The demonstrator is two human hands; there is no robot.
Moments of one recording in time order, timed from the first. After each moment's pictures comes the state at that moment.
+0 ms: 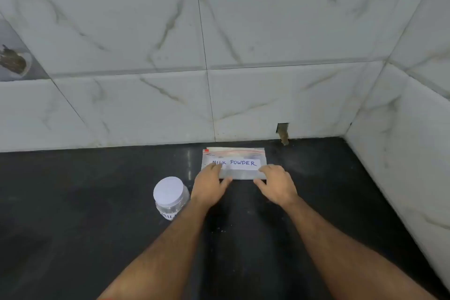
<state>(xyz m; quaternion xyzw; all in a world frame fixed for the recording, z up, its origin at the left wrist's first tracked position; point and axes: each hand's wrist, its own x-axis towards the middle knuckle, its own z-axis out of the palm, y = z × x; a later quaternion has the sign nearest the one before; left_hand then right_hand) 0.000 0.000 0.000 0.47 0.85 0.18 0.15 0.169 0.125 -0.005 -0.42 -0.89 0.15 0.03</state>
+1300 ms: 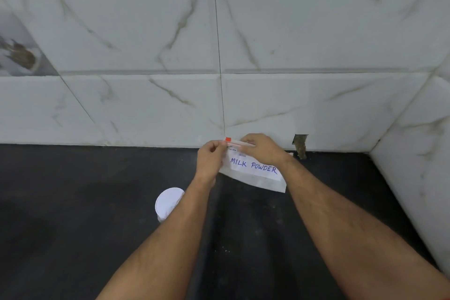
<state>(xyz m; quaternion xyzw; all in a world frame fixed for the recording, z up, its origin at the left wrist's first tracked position) -0.042 0.057 0.046 0.18 0.69 0.64 0.29 0.063 0.198 0.060 -0.30 -0.87 0.38 0.07</state>
